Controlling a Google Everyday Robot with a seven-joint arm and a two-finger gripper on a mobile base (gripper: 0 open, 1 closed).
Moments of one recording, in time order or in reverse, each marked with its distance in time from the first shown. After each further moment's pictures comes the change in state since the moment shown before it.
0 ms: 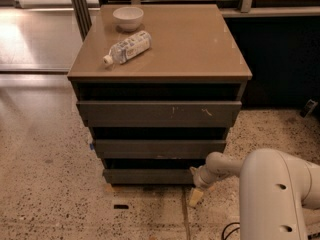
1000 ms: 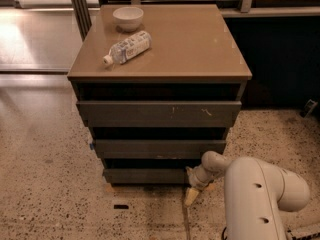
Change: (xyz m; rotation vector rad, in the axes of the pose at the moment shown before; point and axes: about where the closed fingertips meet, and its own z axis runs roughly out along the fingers) arm 0.005 -0.013 0.053 -0.090 -0.037 0.002
